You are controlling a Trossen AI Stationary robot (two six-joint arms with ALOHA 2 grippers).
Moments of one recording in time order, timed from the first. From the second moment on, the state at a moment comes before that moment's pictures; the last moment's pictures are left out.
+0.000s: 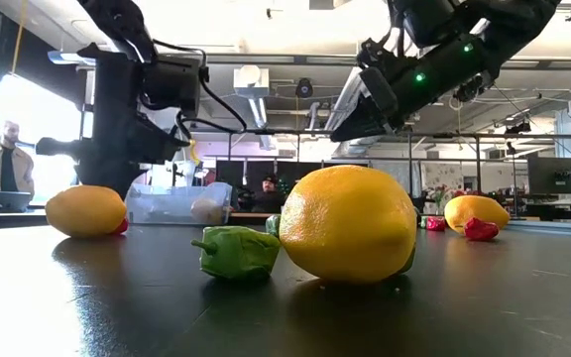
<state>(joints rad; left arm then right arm) 0.19 1.54 0.82 -0.89 -0.15 0.33 -0.09 1.42 0.67 0.28 0.29 0.05</state>
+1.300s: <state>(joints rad) -0.42 1.21 1.04 -1.15 0.15 0.04 -0.15 1.42 0.67 0.38 0.27 -0.13</state>
